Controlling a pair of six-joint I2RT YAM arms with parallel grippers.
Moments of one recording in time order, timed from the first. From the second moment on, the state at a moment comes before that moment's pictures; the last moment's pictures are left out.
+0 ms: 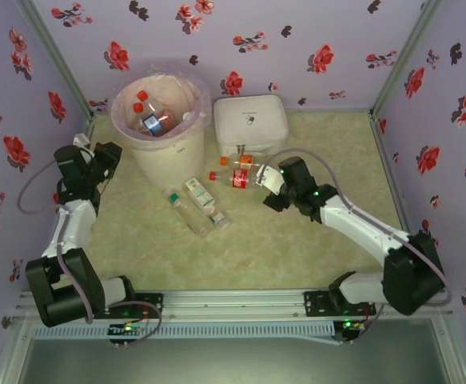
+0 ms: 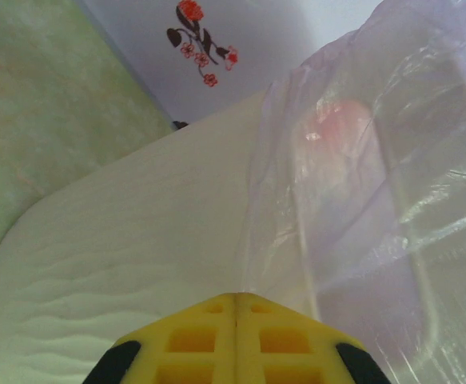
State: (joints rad) left arm 0.23 1.24 0.79 0.14 0.52 -0.96; right arm 0.56 1.34 0.88 -0.36 0.07 -0.64
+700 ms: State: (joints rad) left arm 0.23 0.86 1.01 -0.43 0.47 -0.66; right arm 0.48 1.81 1.11 -0.36 -0.05 -0.97
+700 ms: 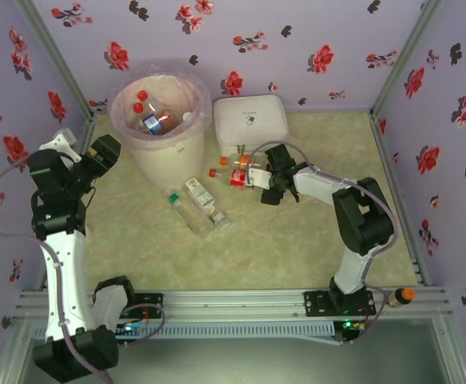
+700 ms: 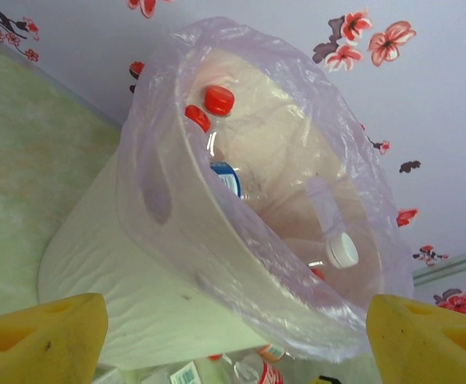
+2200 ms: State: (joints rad) left arm -0.73 1.20 1.12 -0.14 0.20 -0.66; right arm 0.60 0.70 0.49 -0.13 -0.24 0.01
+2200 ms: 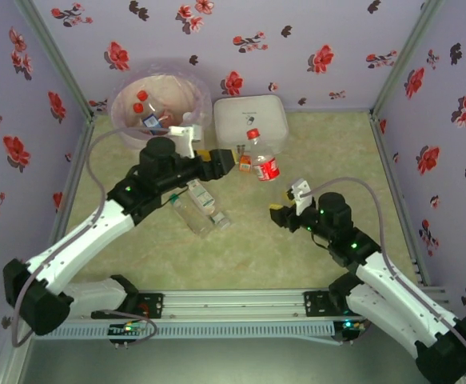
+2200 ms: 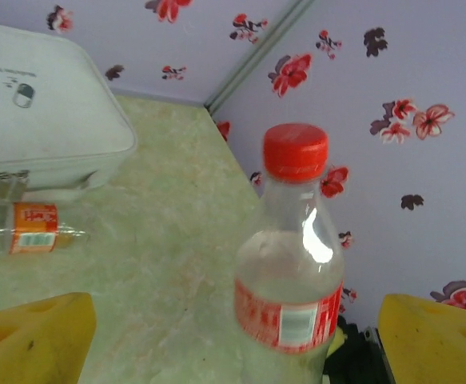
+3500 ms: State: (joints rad) left arm -0.74 1.43 1.29 -0.07 0.21 -0.67; right arm 0.71 0.70 0.42 0.01 -0.22 0.05
